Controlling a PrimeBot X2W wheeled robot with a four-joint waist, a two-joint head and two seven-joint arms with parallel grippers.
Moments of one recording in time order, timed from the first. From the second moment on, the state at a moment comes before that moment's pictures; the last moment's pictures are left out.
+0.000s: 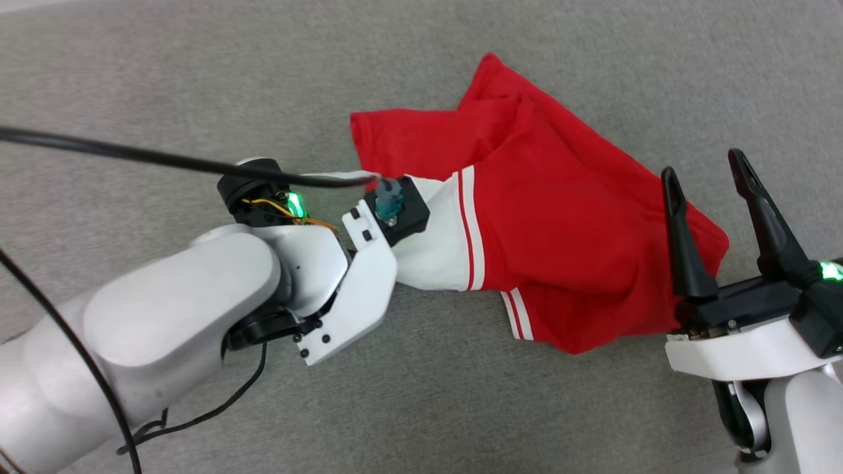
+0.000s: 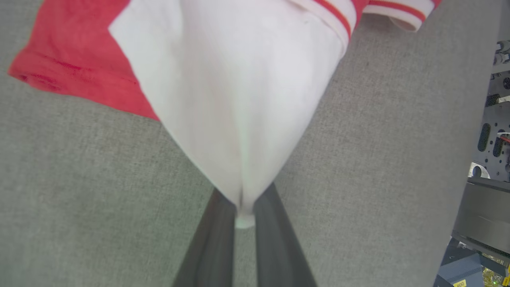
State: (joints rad) left arm -1.13 0.68 -1.28 0.00 -0.90 -0.13 0.75; right arm -0.23 -0.14 0.08 -0.08 0.10 0.13 -0.26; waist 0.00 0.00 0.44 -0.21
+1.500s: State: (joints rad) left arm -0.68 0.98 -1.07 0.03 -1.01 0.33 -0.20; right arm -0.31 -0.40 0.08 -0.02 0.11 0.13 -0.23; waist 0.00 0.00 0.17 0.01
